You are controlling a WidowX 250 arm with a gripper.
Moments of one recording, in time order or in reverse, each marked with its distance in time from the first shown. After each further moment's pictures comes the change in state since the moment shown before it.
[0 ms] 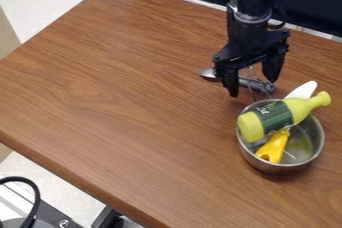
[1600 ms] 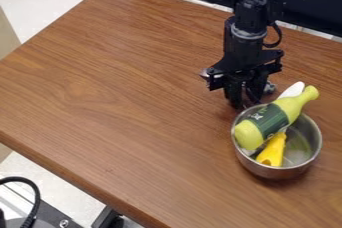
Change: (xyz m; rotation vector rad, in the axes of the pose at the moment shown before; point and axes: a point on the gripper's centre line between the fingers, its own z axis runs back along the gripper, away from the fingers) arm -0.003 0.016 -0.018 0.095 0.031 -0.035
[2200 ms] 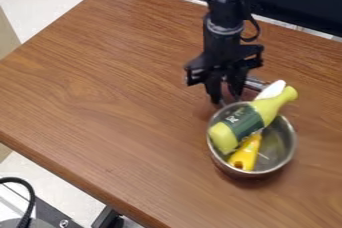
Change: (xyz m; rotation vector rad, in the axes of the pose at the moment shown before) arm 0.014 0.026 0.011 -0.035 -0.021 -0.022
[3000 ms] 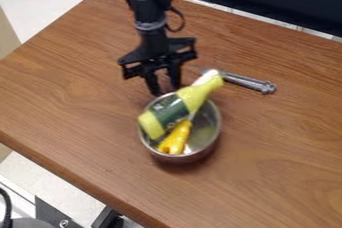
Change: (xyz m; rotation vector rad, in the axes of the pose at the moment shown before) arm 0.053 0.074 0.001 -0.048 -0.014 -0.014
